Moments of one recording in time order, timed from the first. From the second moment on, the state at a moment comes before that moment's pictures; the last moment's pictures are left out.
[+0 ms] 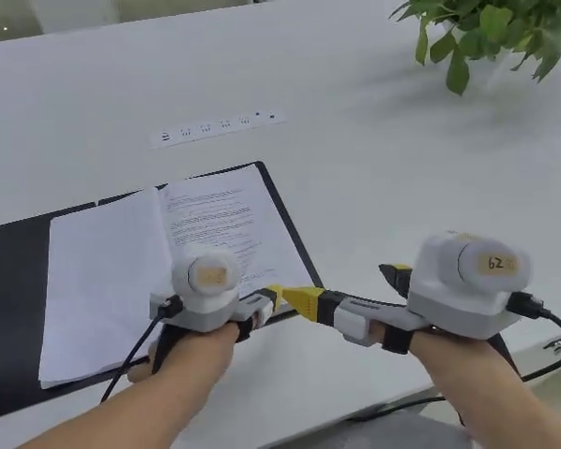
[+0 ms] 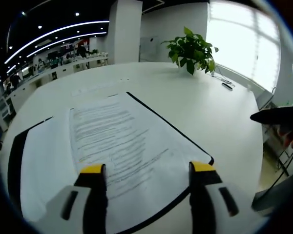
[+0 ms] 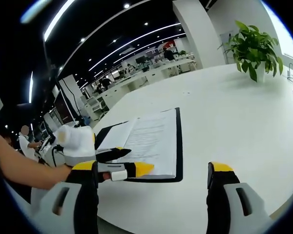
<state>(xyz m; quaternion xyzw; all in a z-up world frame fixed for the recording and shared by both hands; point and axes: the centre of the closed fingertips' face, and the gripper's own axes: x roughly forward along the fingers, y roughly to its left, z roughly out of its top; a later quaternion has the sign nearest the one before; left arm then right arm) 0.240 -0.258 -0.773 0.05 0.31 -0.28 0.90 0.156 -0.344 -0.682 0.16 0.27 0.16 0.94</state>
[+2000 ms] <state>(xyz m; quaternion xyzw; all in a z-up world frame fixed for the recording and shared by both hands) 0.250 -0.247 -0.781 0.02 0.27 -0.27 0.92 0.201 -0.297 -0.756 0.20 0.35 0.22 0.89</state>
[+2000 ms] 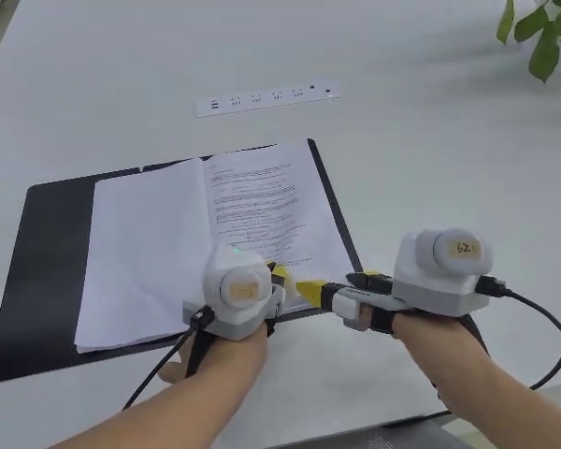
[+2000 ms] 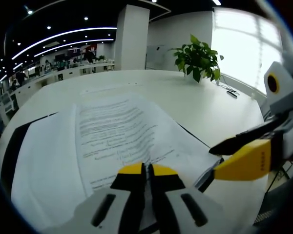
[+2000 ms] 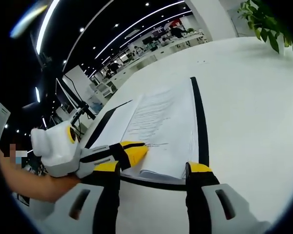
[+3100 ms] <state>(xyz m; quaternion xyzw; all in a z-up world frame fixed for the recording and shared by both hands) 0.250 -0.248 -0.781 0.01 0.28 -0.27 0.92 0.201 -0.315 -0.771 0.19 0.37 0.18 0.89</state>
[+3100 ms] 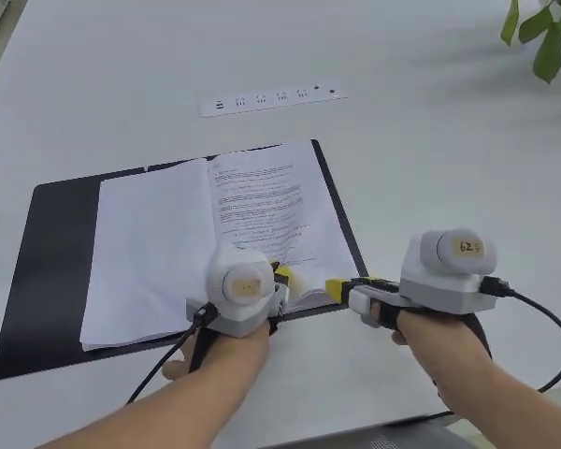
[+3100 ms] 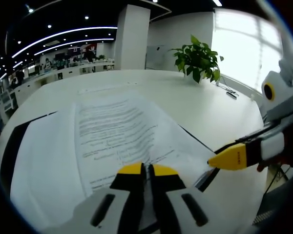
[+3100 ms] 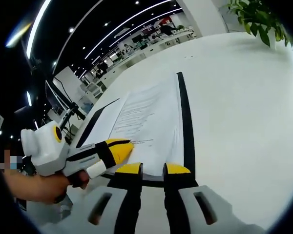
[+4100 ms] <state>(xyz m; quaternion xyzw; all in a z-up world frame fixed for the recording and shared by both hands) 0.225 -0.160 -0.703 -0.01 0.24 -0.27 0.93 0.220 -0.228 -0.666 0.22 0.26 0.27 0.90</state>
